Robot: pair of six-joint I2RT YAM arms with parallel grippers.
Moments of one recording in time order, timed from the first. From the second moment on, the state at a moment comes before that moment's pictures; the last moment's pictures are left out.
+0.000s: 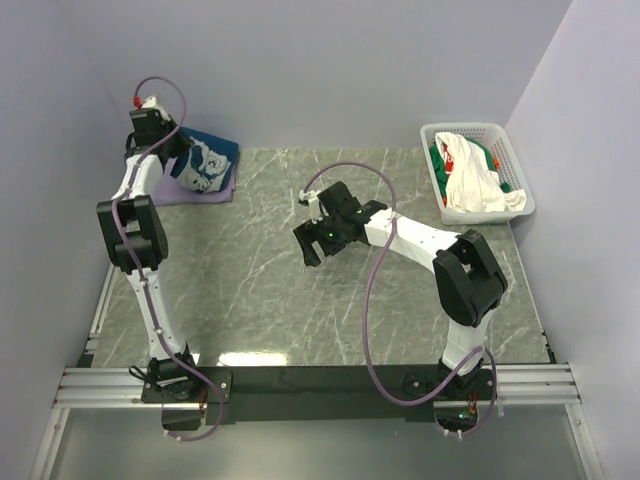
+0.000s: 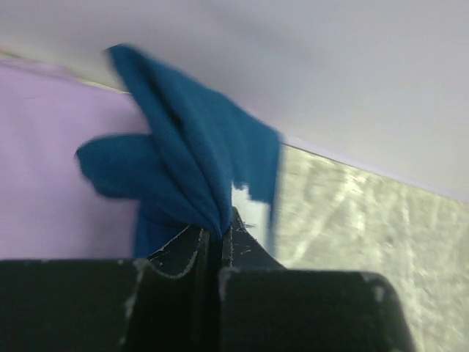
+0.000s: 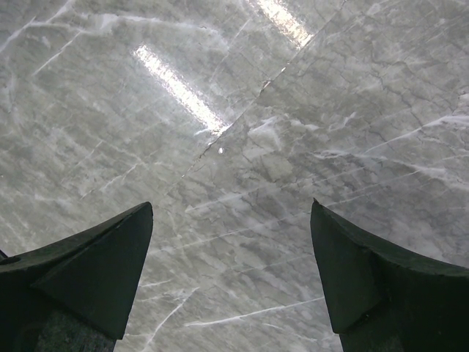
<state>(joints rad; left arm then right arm) 0.21 2.30 2.00 -0.15 0.28 -0.40 0.68 1.83 1.35 -0.49 -0.22 0.05</state>
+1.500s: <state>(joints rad) 0.10 2.31 2.10 -0.25 0.32 -0.31 0.69 1.83 1.35 -0.49 -0.20 0.05</state>
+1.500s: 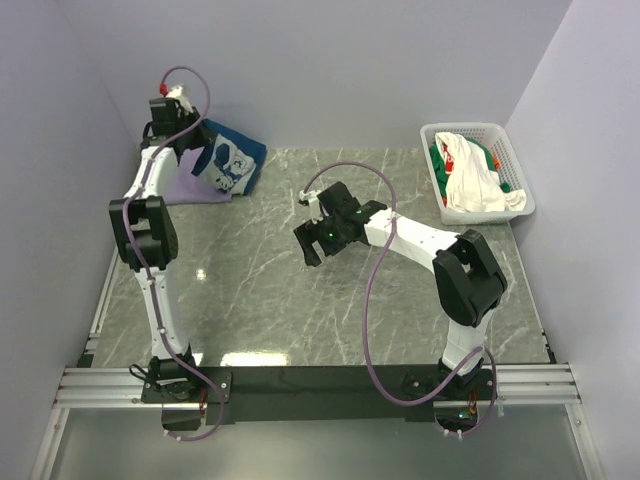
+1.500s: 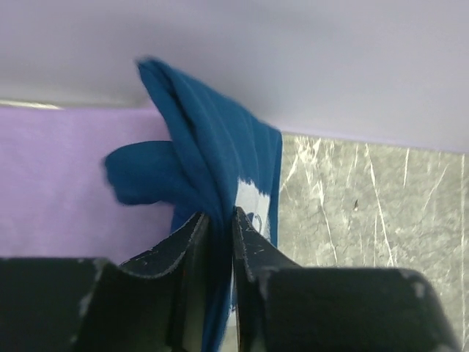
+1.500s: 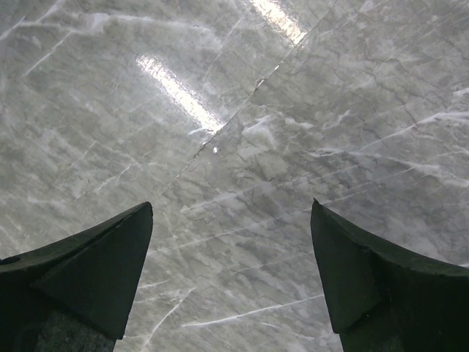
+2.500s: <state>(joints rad) 0.29 2.46 2.15 -0.26 0.52 -0.31 0.70 1.85 1.36 -0.50 -0.20 0.05</state>
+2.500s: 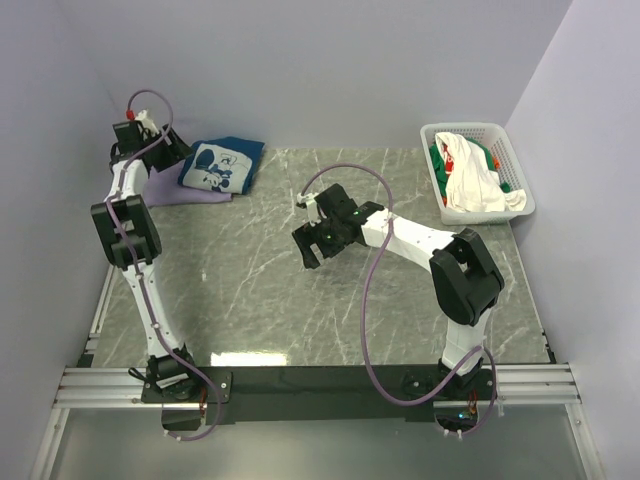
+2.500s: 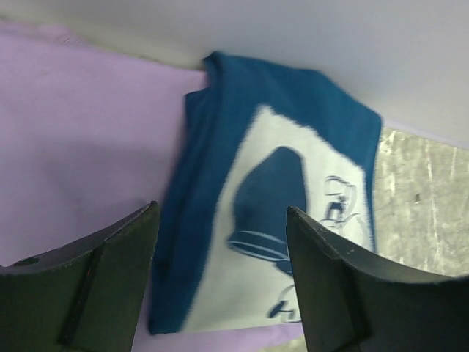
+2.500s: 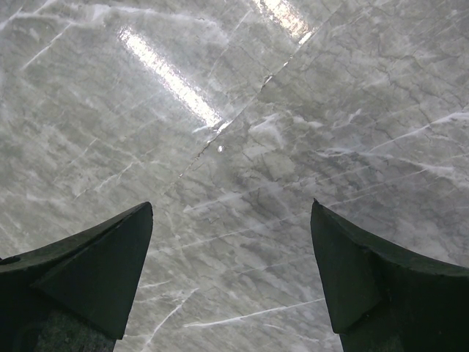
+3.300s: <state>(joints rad) 0.32 2.56 2.13 -0.15 0.63 -0.48 0.70 1.86 1.36 -0.51 -0.20 0.05</state>
